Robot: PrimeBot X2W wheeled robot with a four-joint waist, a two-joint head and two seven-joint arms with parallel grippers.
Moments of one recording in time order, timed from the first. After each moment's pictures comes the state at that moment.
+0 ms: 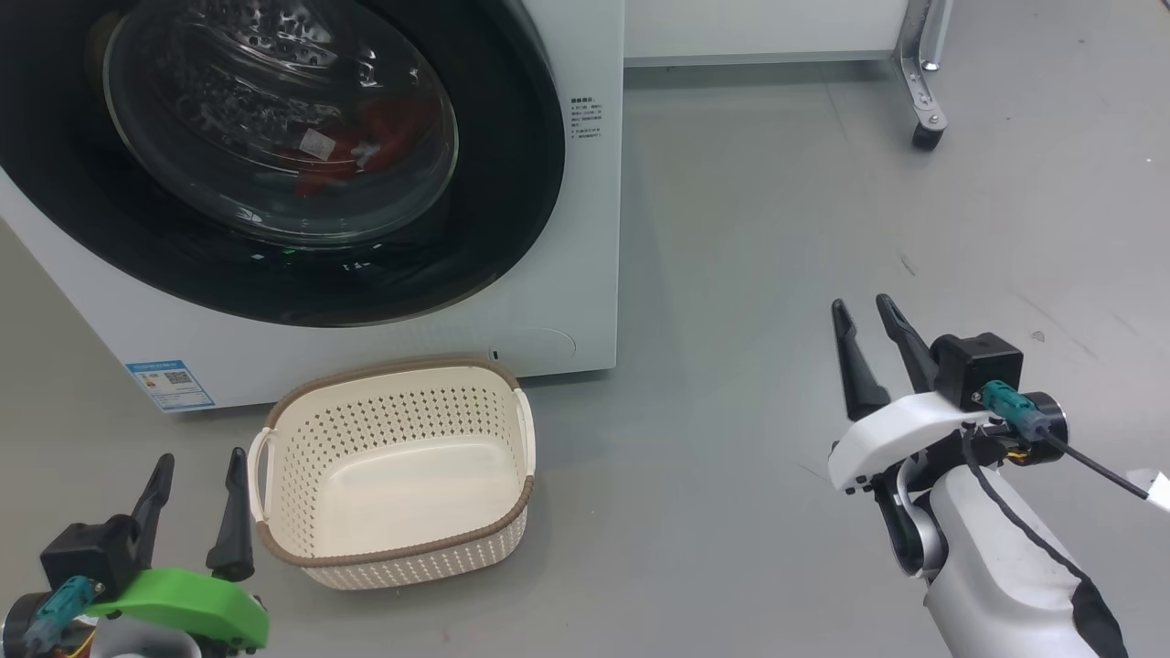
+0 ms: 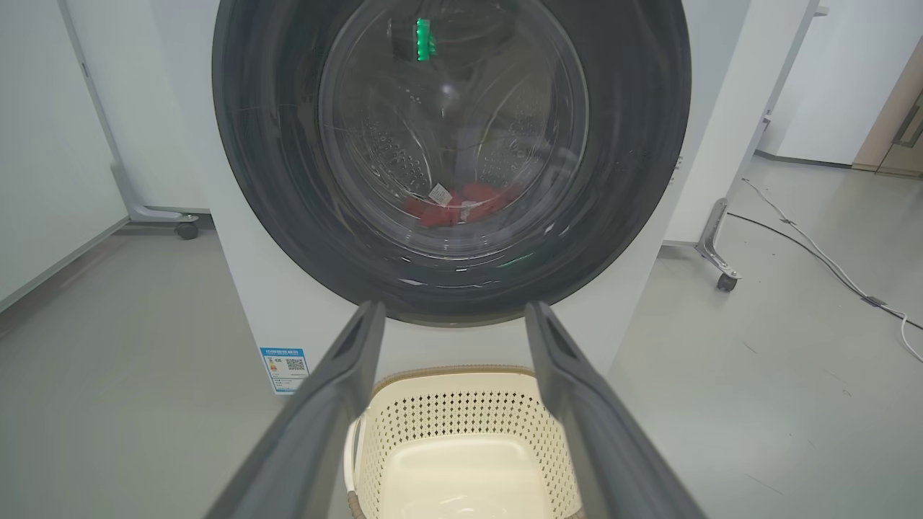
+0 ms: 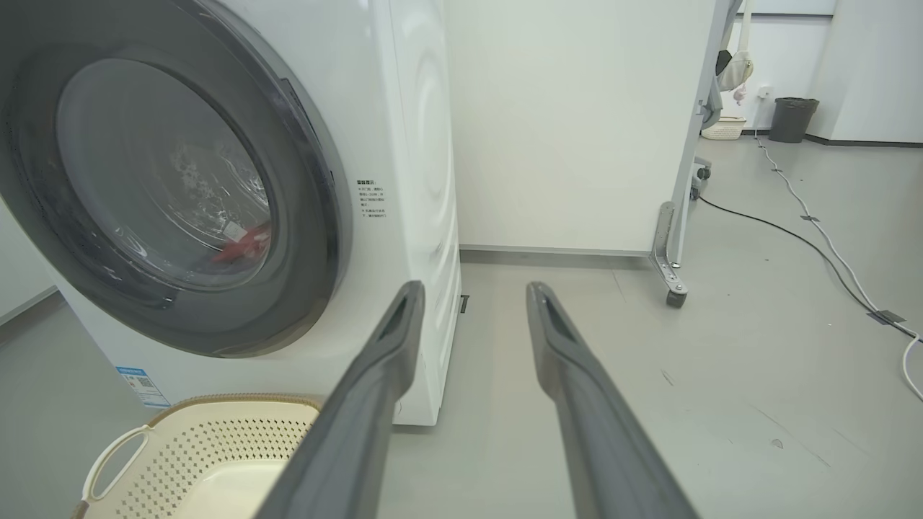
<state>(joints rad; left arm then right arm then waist) -0.10 0.15 -0.02 0.40 -0.38 -0.12 -0.25 -0.36 -0.11 0.32 0.53 0.39 -0.06 -0.25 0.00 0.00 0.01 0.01</state>
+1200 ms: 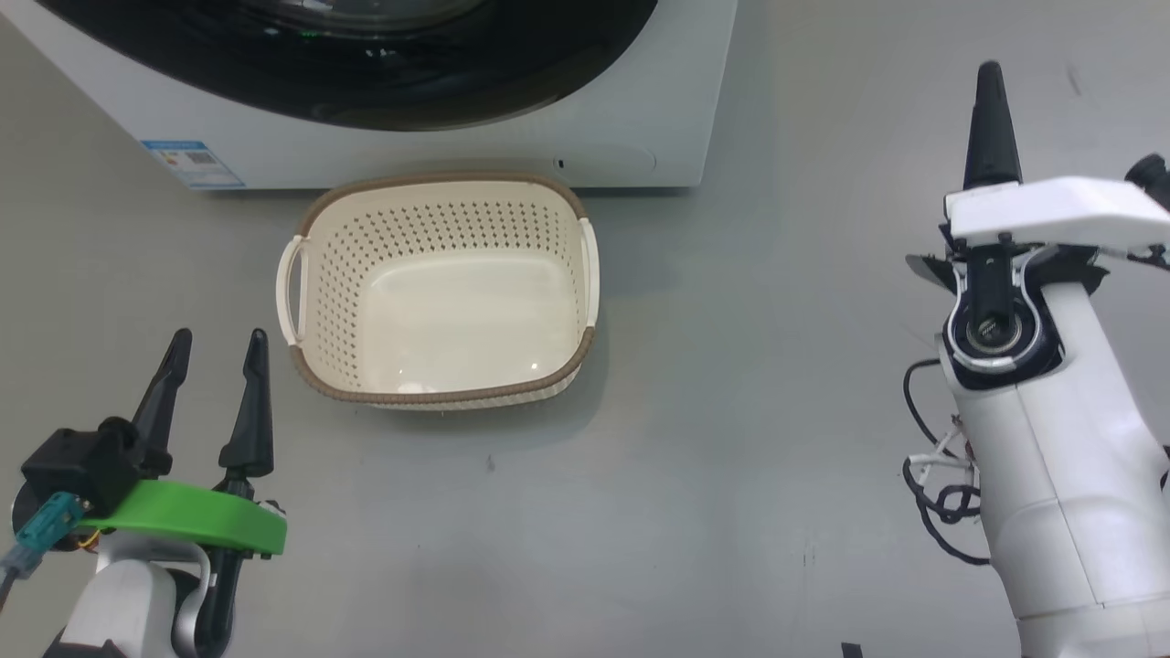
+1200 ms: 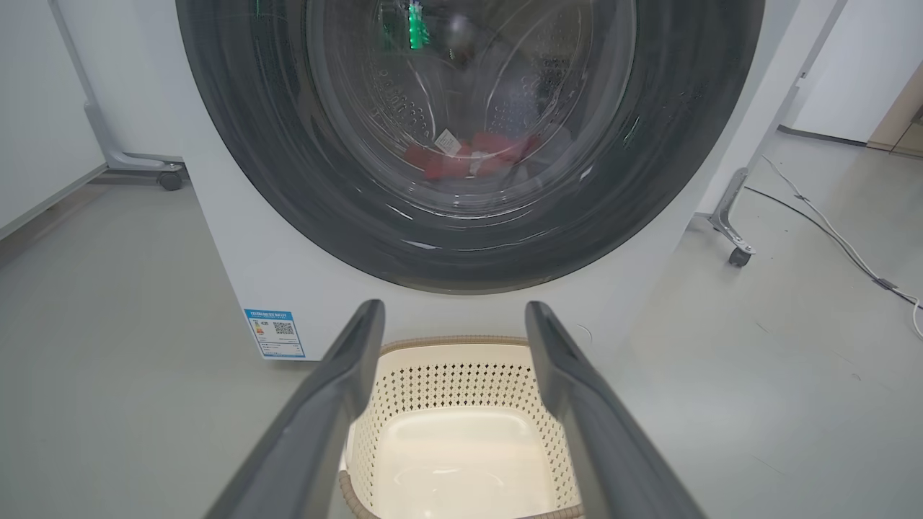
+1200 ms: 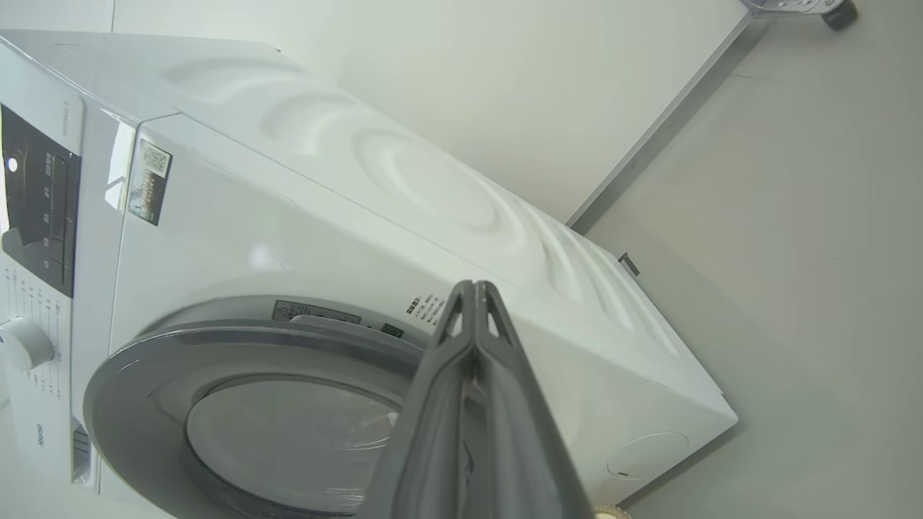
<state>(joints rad) -0.19 0.16 -0.09 0.26 -0.46 -0.13 -0.25 -0.58 -0.06 0.13 0.38 1.18 0.08 -0.22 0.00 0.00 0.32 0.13</state>
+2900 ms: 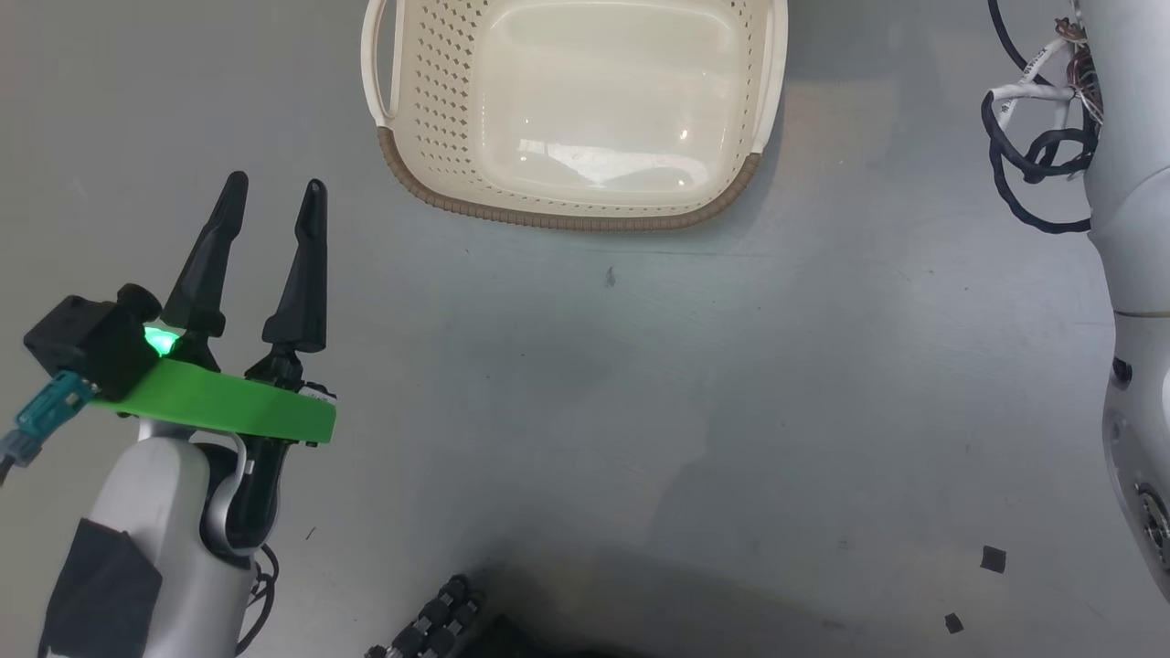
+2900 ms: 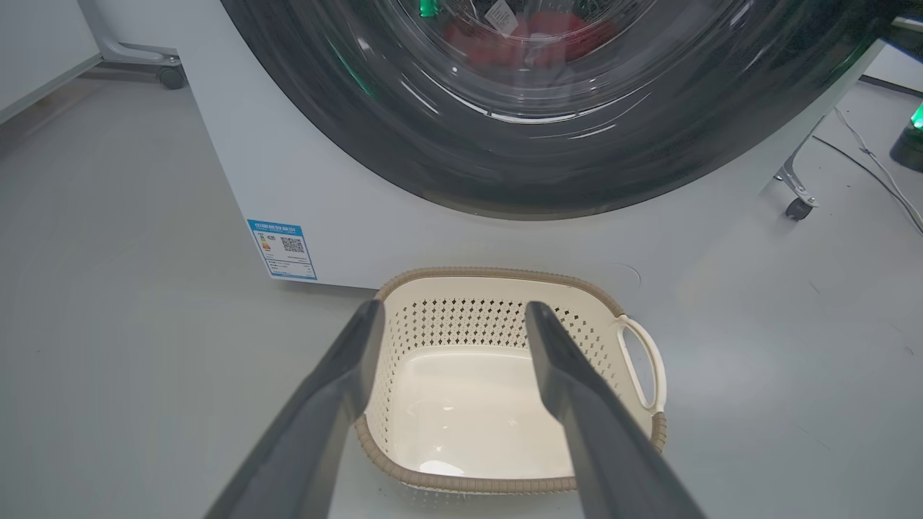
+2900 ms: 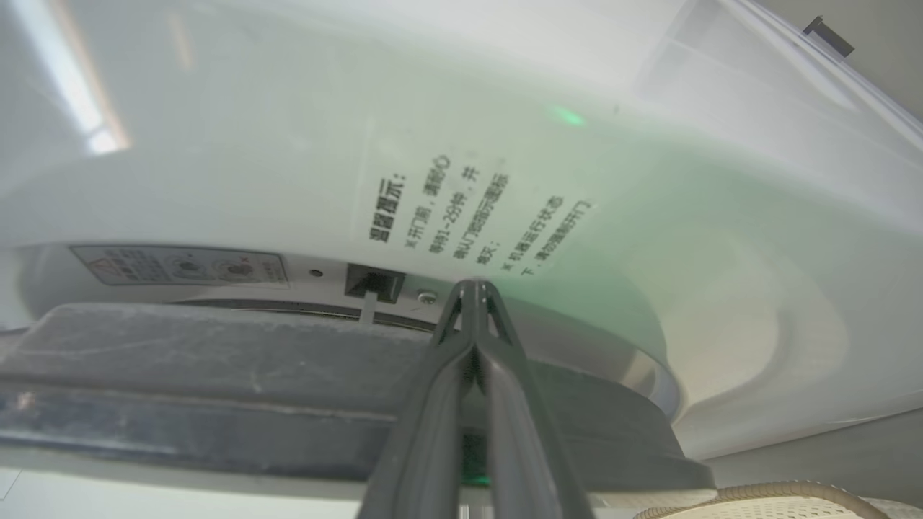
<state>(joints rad) -0.41 0.17 -0.25 0.18 -0.63 -0.13 -0.25 -1.28 -0.11 0.29 0.56 1.37 -0.04 0.00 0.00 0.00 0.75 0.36</state>
